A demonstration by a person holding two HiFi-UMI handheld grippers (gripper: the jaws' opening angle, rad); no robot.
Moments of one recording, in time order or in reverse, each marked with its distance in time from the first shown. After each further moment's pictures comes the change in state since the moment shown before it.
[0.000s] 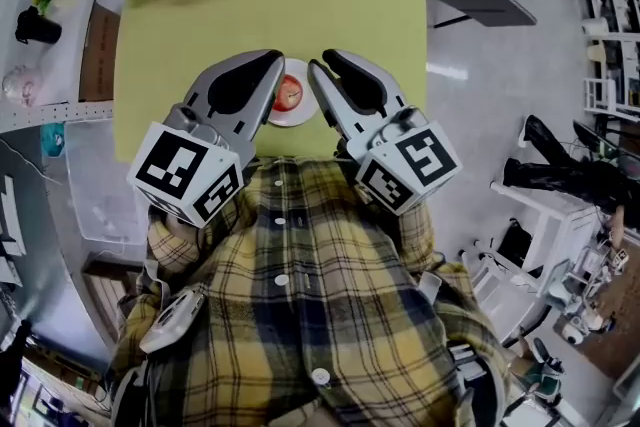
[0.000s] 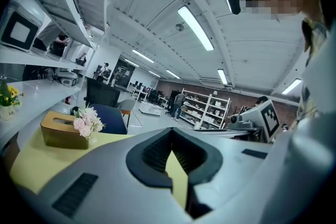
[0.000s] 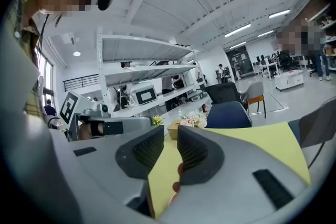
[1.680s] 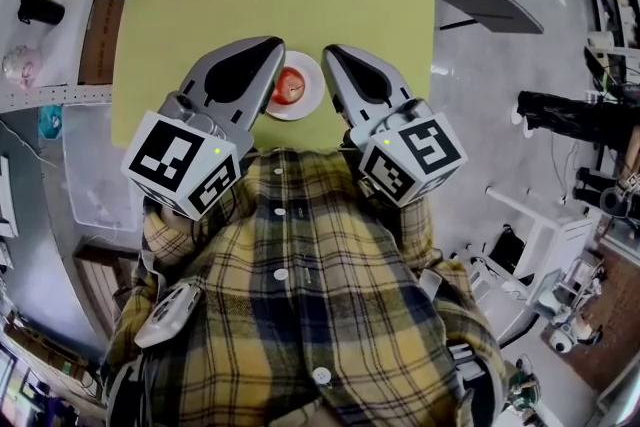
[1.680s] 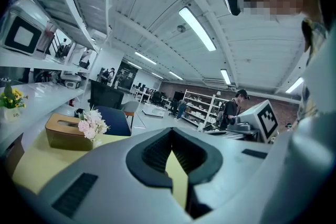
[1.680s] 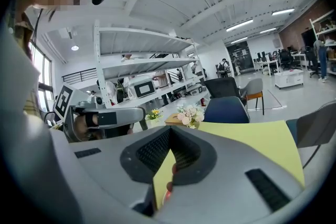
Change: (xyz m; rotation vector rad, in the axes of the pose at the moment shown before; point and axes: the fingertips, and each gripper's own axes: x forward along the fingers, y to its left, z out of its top) left arm -0.001 0.013 0.001 0.004 -0.017 0.040; right arm 0.012 -0.013 -0.014 -0.012 0.085 -0.008
